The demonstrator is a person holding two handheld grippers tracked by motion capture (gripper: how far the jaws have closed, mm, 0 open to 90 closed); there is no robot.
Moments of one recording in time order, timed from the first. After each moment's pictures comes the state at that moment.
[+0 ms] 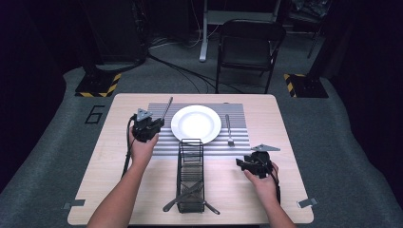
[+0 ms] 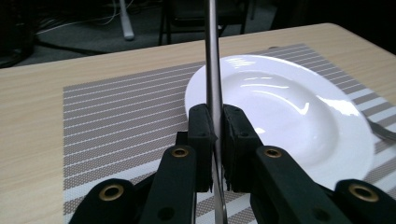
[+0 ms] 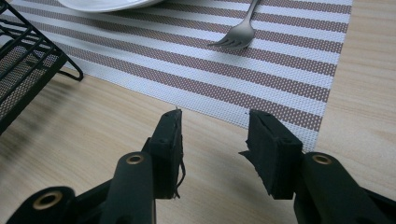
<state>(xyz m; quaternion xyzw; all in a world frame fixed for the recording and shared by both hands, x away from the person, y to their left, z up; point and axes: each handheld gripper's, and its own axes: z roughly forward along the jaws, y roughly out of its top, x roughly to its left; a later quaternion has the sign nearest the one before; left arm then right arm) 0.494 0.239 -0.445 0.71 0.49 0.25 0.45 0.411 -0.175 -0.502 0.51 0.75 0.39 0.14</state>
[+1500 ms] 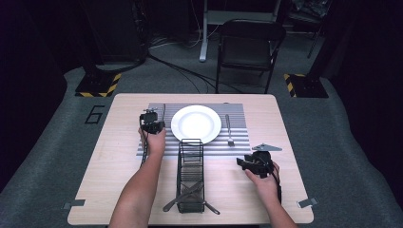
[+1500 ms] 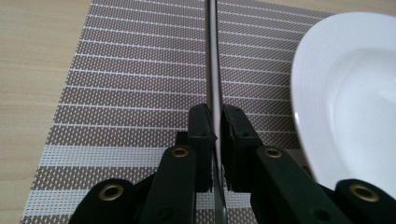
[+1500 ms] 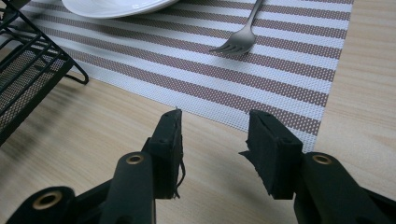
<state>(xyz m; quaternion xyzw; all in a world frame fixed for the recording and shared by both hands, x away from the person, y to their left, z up) 0.564 0.227 -0.504 0.64 0.66 0.20 0.34 0.411 -0.178 -0.500 0.50 0.75 0.40 0.14</state>
